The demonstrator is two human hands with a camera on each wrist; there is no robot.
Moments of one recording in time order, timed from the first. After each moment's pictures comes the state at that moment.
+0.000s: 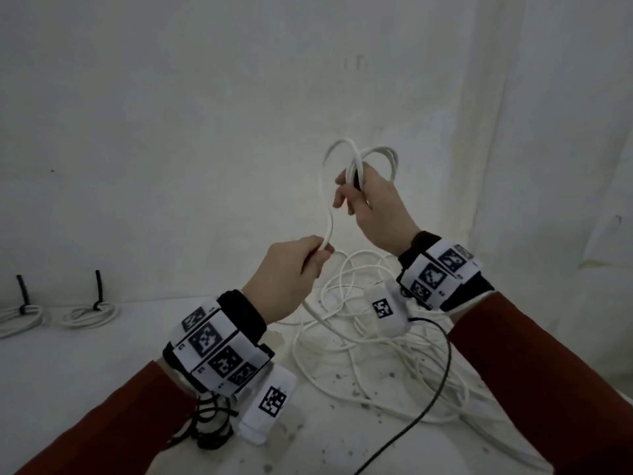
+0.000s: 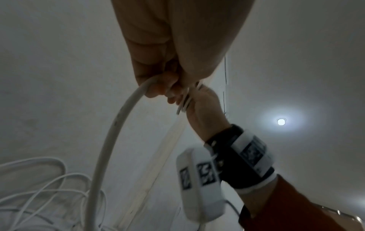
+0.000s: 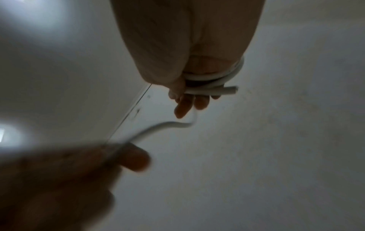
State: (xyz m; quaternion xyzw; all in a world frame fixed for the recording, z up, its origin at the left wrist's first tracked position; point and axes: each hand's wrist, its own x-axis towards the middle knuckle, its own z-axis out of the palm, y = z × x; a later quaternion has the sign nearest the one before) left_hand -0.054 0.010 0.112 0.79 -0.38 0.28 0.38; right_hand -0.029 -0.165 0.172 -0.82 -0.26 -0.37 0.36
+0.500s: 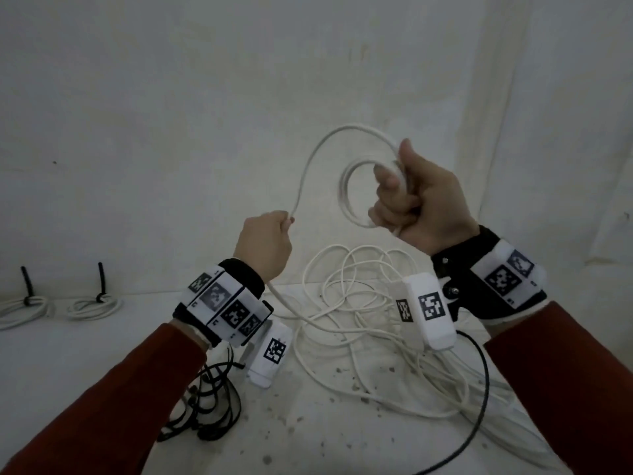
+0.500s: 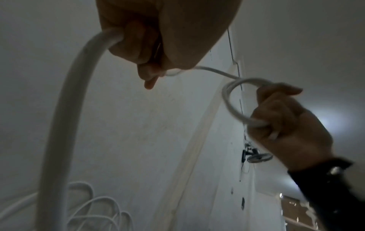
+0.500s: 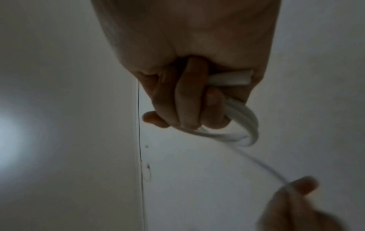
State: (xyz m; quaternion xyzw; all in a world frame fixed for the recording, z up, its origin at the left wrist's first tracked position) left_hand -0.011 0.018 0.125 0.87 -0.19 0.32 0.33; right_hand -0.077 -0.182 0.191 -0.57 -0.32 -0.01 0.76
